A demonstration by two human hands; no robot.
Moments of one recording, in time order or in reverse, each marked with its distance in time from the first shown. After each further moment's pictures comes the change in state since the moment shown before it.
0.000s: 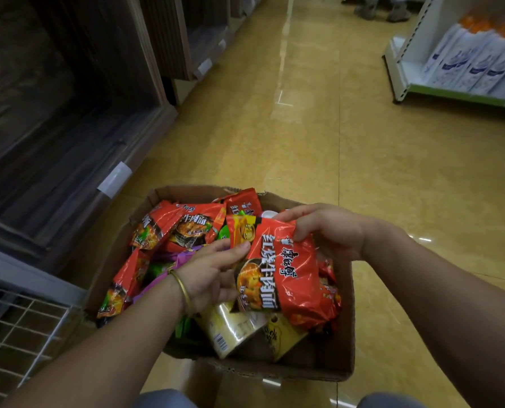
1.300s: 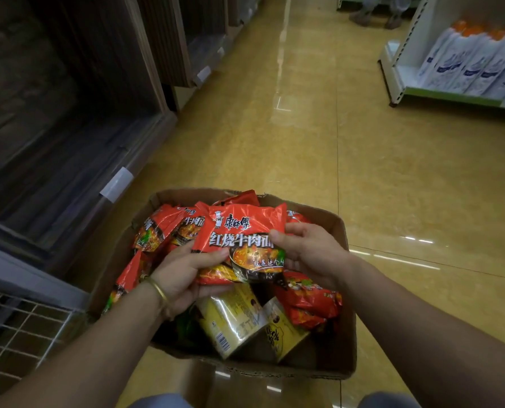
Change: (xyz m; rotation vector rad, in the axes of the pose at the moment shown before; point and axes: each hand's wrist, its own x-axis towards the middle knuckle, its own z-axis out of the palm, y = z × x) left_hand -0.017 0.005 -0.022 -0.045 0.161 0.092; right_hand 0.017 0.047 0.035 0.266 0.181 -0.209
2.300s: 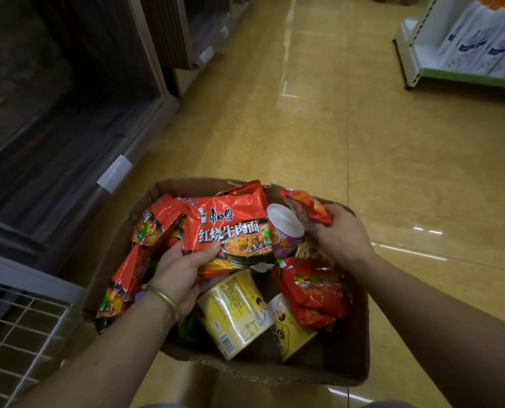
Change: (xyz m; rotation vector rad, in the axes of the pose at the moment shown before) left_hand 0.028 -0.024 -0.009 -0.141 0.207 0.137; right_hand 0.042 0.018 -0.047 -0.845 0.587 -0.191
